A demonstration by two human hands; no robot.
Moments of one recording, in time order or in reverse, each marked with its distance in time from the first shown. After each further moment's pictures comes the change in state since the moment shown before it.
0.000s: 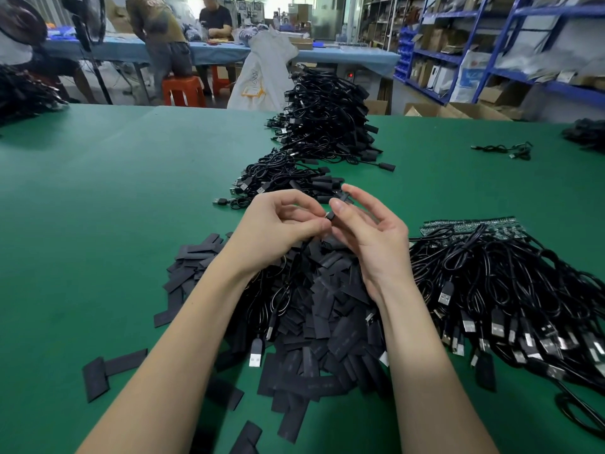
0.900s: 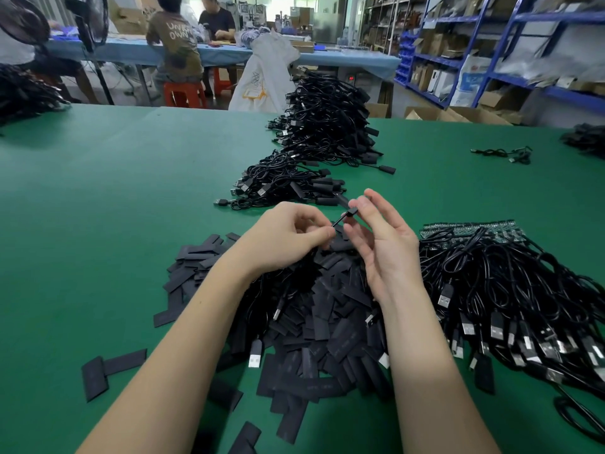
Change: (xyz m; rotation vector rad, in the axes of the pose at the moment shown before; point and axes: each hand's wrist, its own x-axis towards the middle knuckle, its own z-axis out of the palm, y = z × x) left_hand 0.002 0.006 0.004 0.388 -0.166 -0.061; right_hand 0.004 -0.003 -0.009 0.186 0.169 0.078
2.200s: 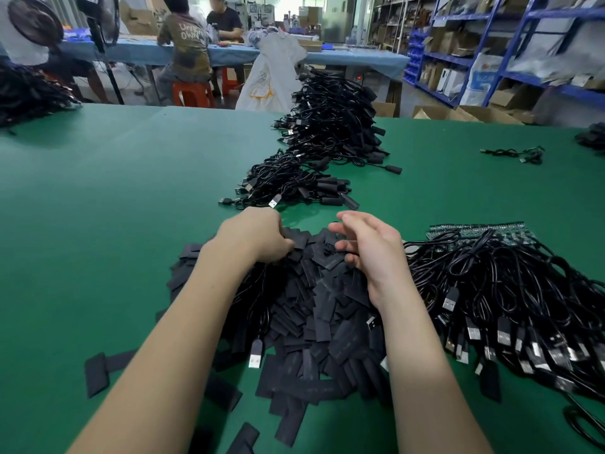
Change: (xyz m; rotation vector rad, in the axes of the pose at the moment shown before) left_hand 0.016 -0.019 -0.021 0.766 -0.031 -0.390; right_hand 0.003 0.010 0.000 -0.467 -0.071 0.079
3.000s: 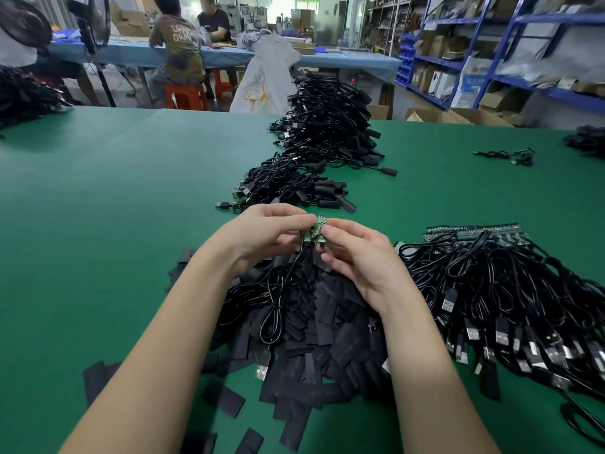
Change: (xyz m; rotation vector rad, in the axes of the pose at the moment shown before) left_hand -0.011 0.002 -0.003 -1.327 -0.214 0.043; right_hand -0.006 -0.004 0.005 0.154 -0.174 0.131
